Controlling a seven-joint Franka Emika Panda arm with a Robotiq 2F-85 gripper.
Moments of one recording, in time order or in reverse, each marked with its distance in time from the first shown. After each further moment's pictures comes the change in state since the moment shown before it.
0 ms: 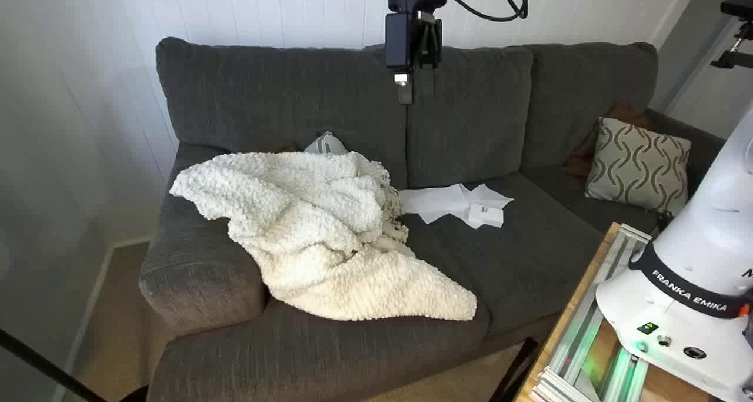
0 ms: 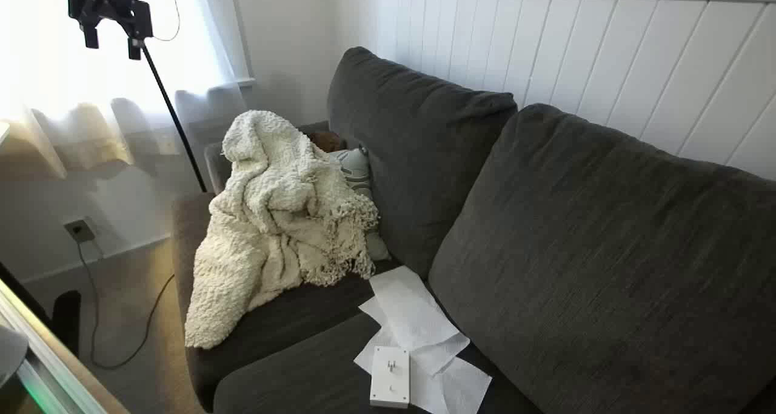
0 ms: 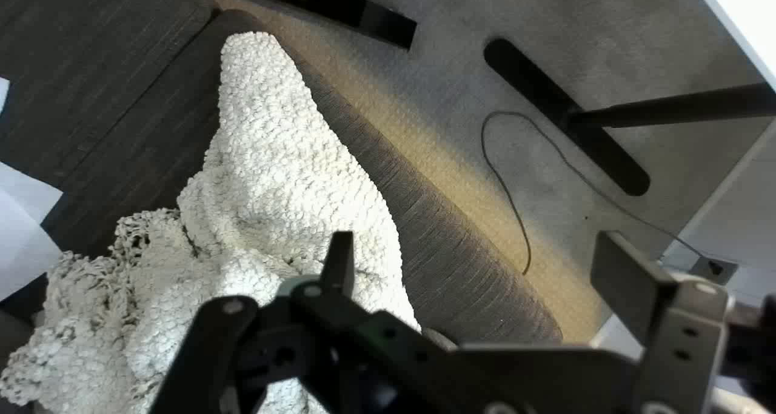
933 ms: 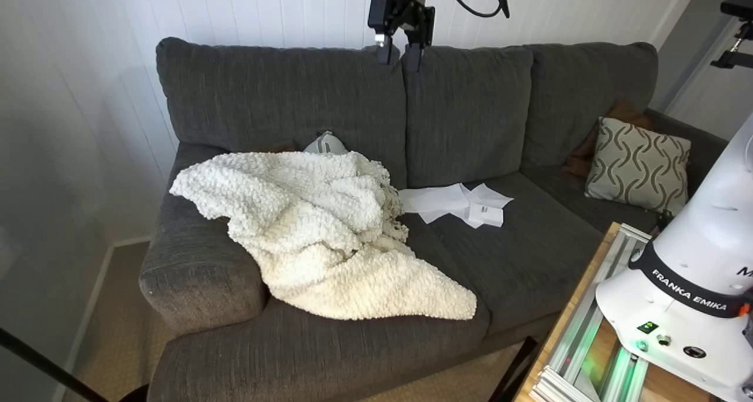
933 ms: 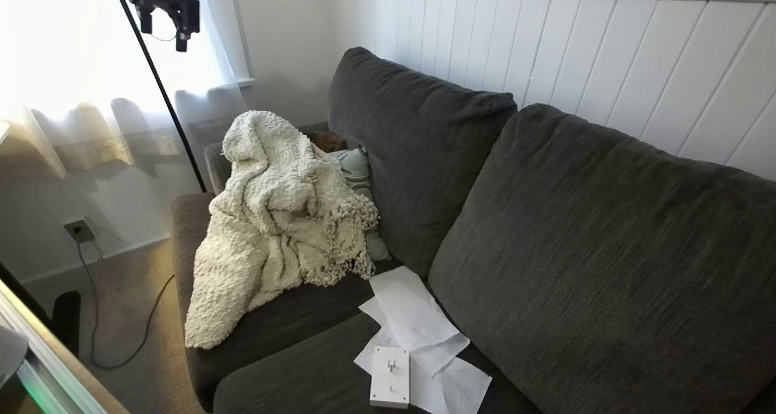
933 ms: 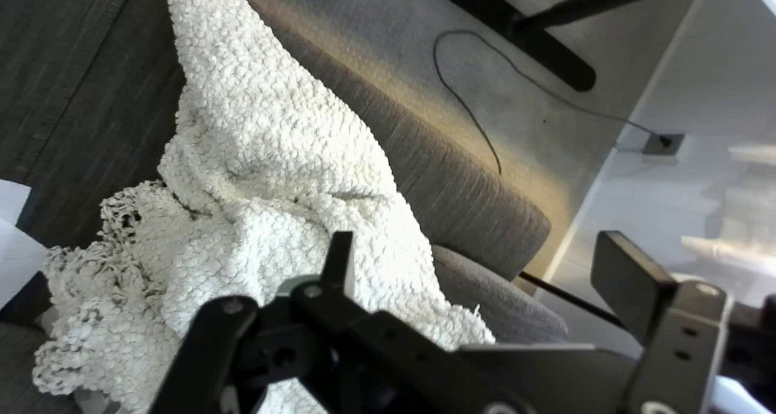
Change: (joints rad) arm -0.104 0.105 -0.100 0.132 0.126 0.026 -0.035
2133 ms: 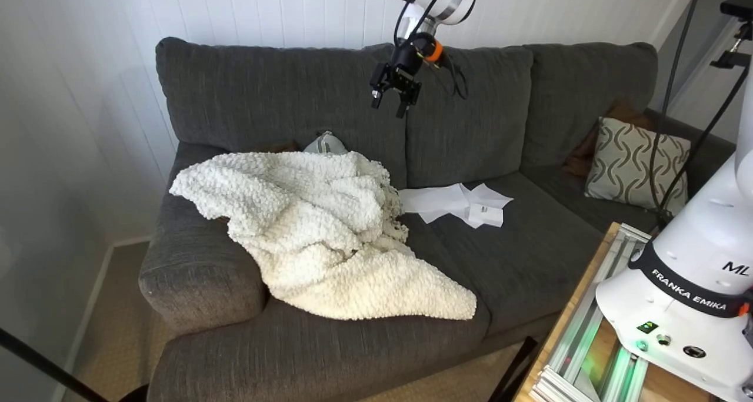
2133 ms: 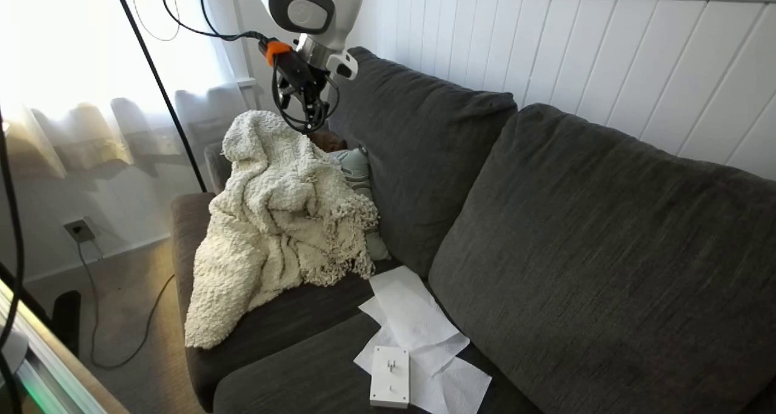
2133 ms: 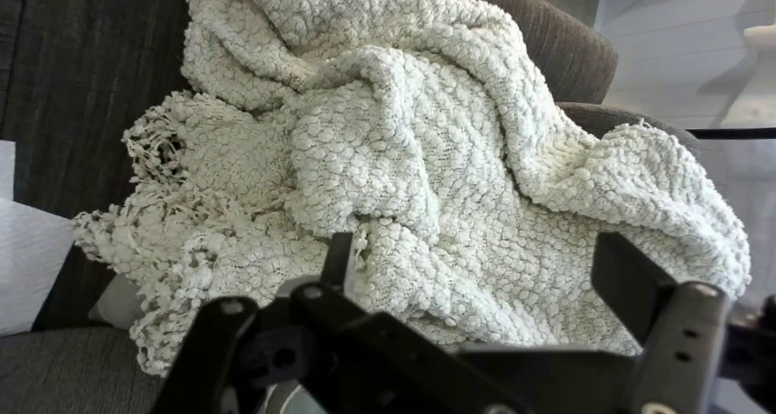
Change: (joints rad) arm -0.252 0.559 -0.079 0.288 0.202 0.207 -0.241
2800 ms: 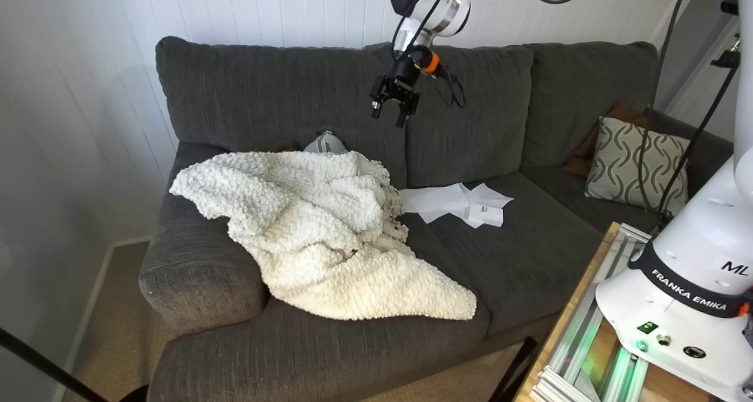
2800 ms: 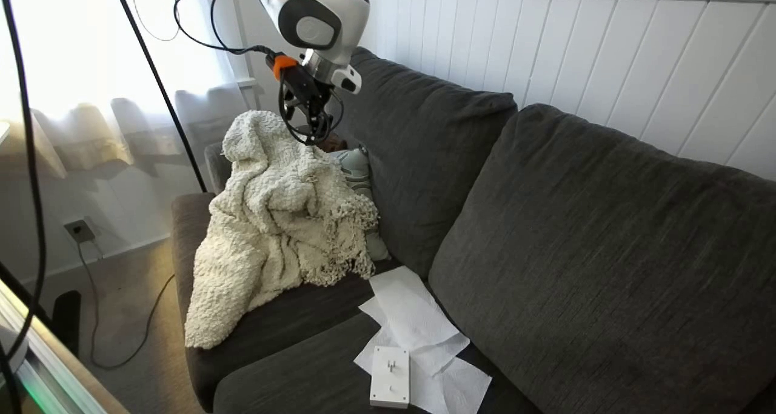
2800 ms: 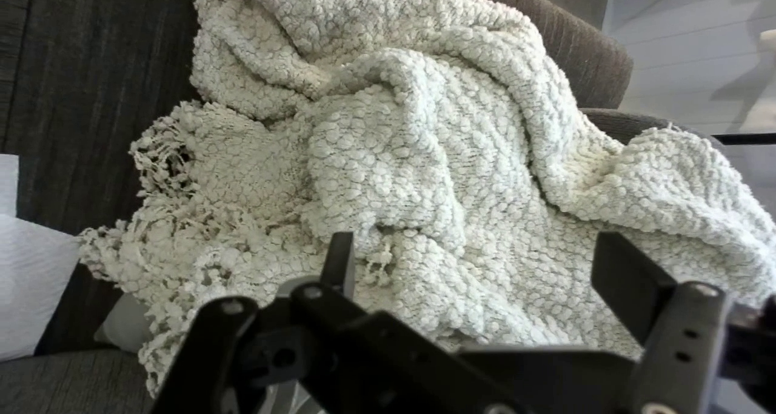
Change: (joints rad) arm -0.015 0.078 0.007 0.043 -0.010 -0.004 0.000
